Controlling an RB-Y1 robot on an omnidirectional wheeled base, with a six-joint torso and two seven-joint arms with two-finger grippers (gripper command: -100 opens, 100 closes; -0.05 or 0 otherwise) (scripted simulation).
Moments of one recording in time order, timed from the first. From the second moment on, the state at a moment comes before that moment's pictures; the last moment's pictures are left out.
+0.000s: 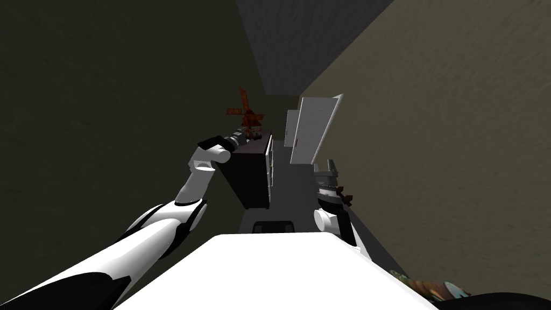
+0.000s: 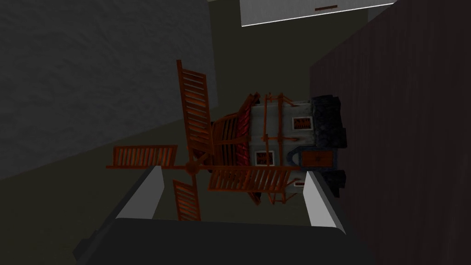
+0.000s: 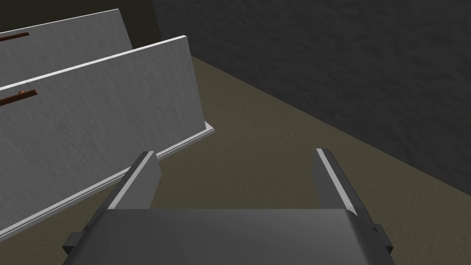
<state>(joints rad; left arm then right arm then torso) -0.55 0.62 0.06 -1.89 0.57 0.65 0.02 0.48 -0.05 0.01 -2.25 -0.12 -0.45 -0.06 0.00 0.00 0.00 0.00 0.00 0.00</state>
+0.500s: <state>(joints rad) -0.65 0.67 0.06 -1.83 0.64 0.78 0.03 0.48 -0.05 0.01 -2.25 -0.12 -0.45 -0.06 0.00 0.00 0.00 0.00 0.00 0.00</state>
